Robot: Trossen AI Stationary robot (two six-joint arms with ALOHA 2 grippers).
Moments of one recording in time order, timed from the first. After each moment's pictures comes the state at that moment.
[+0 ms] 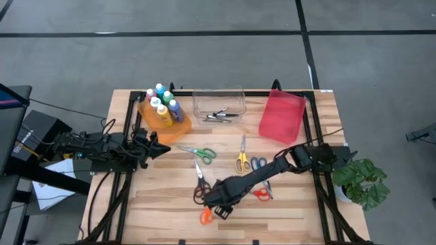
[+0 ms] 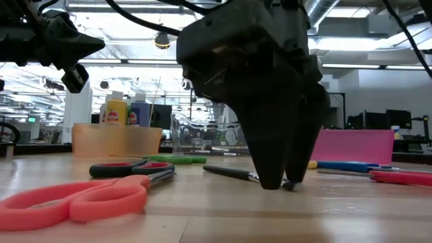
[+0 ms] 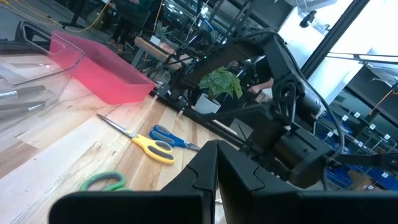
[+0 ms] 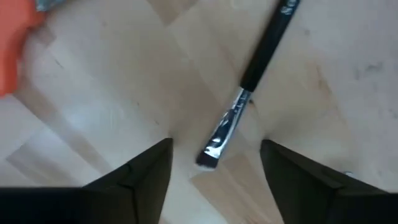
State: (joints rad) left arm -0.14 0.00 0.01 0.05 -0.16 -0.56; right arm 0.40 2.37 1.90 -1.09 -0.12 1.01
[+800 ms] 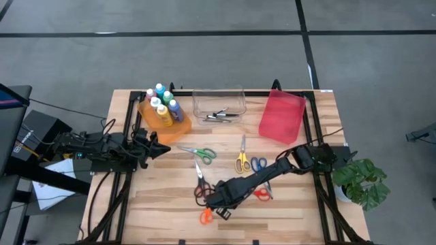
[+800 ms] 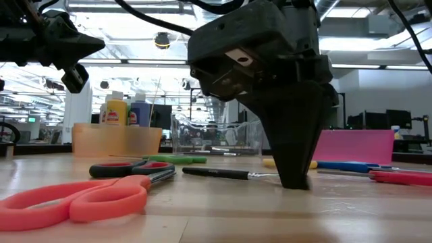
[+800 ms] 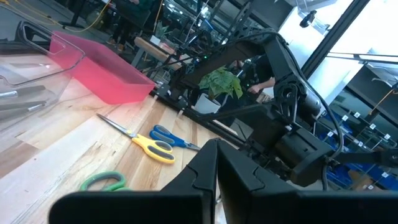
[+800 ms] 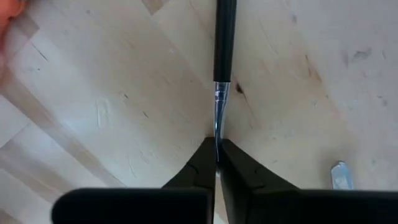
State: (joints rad) left arm -0.14 0.00 0.01 0.05 -0.16 -0.56; right arm 0.43 2.34 1.87 -1.09 -0.10 1.04
